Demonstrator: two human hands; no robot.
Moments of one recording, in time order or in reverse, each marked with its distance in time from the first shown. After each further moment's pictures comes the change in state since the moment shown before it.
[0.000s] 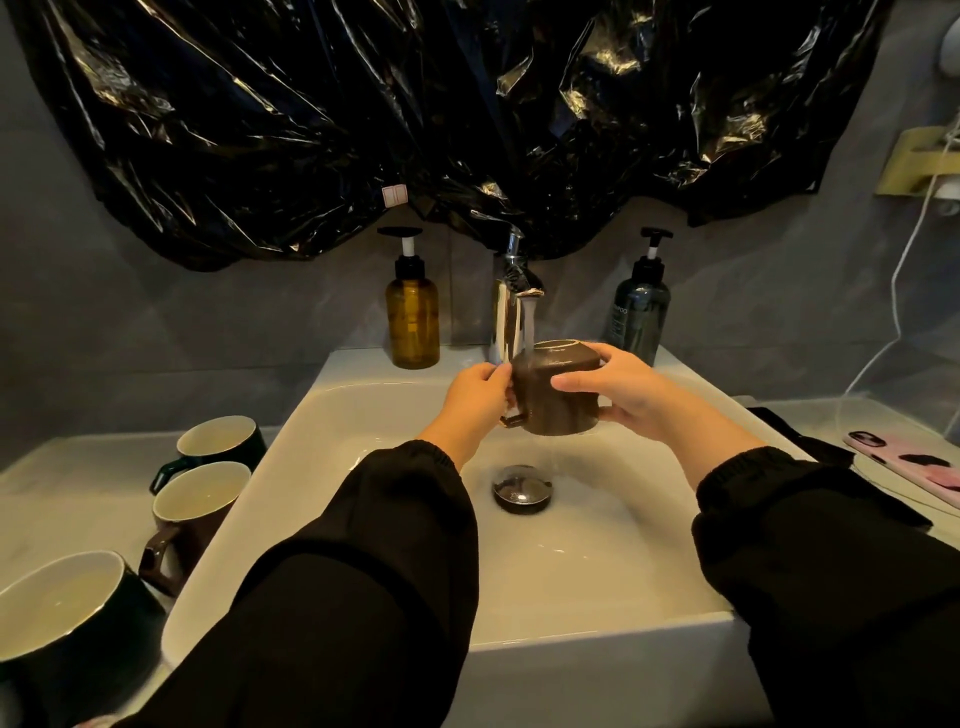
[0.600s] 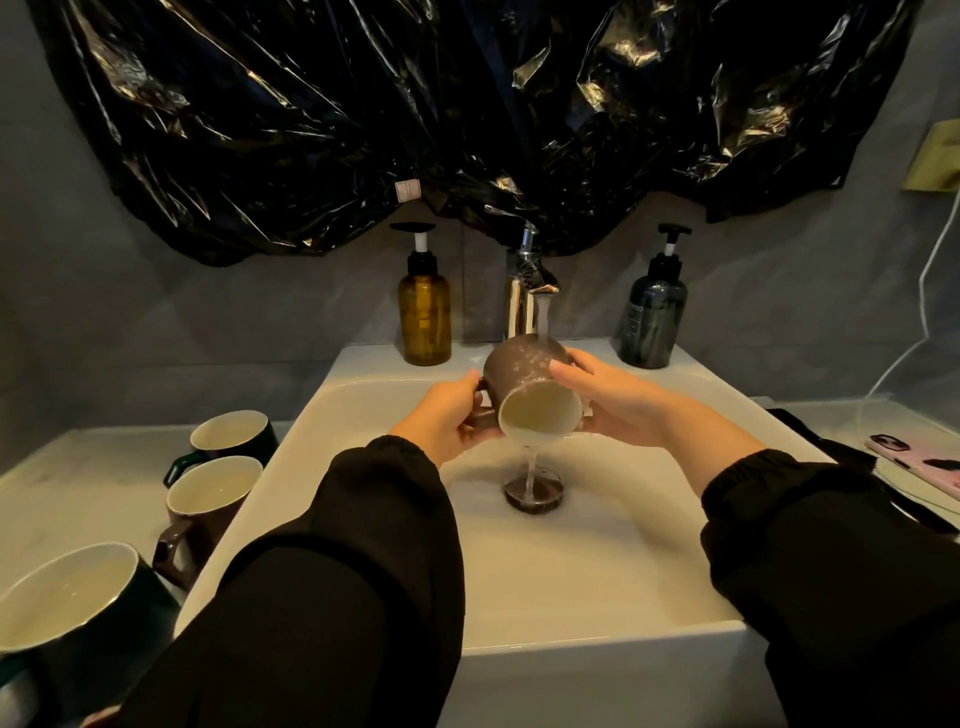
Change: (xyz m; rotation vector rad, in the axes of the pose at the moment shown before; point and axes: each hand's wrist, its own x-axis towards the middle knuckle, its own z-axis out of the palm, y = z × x) left_hand 0.003 -0.012 -0.031 -0.433 -0.010 -0.366; right_hand -0.011 -0.007 0.019 -0.008 -0.262 0.067
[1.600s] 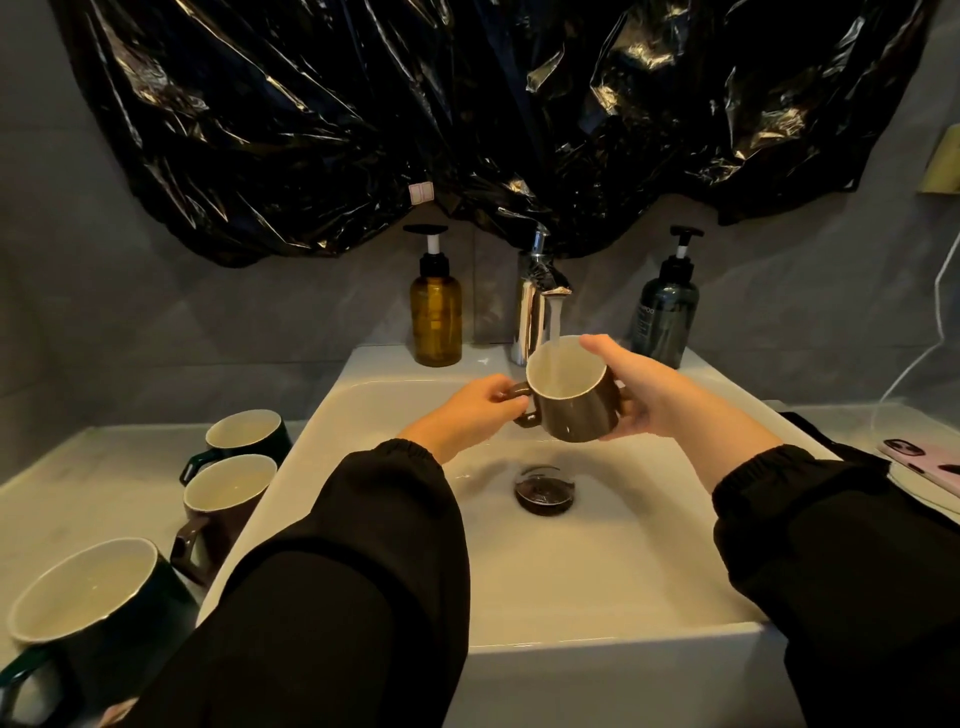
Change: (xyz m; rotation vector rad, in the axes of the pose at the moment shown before) left_hand -0.004 -0.001 -0.004 0.829 -0.179 0.337; right_hand -0.007 -0.017 0.001 0.151 0.384 0.240
